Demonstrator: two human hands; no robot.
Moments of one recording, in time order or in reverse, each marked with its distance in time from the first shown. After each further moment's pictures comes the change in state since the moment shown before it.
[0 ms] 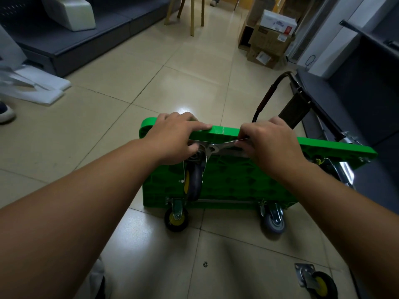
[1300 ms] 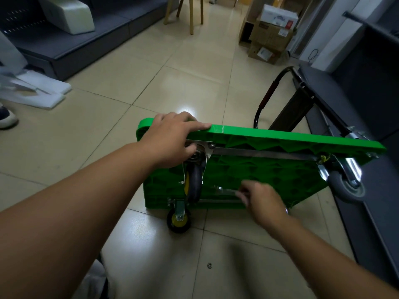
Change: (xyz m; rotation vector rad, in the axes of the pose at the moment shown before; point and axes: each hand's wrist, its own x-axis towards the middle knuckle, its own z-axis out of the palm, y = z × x) left_hand -0.002 -0.001 0.003 0.031 0.020 0.000; right_hand -0.100 -0.019 0.099 0.348 -0.405 0.404
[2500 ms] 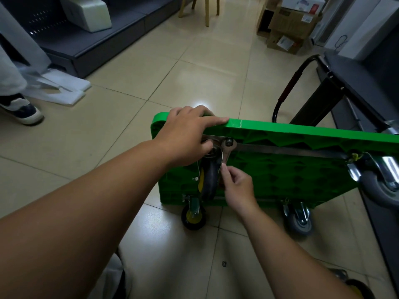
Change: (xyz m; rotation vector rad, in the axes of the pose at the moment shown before) left_hand 0.001 0.000 0.003 -0.007 0.030 0.000; right_hand 0.035 -0.085 0.047 1.029 0.080 0.236
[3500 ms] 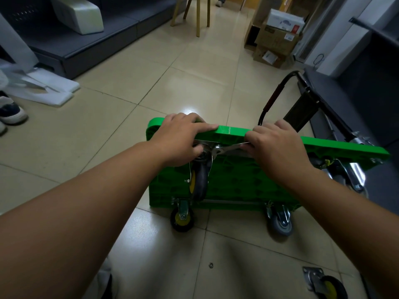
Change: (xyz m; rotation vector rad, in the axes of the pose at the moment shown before) left_hand -0.001 -0.003 -0.003 -0.017 -0.032 0.016; right_hand 0.017 -0.117 -0.114 -1.498 0.167 -1.004
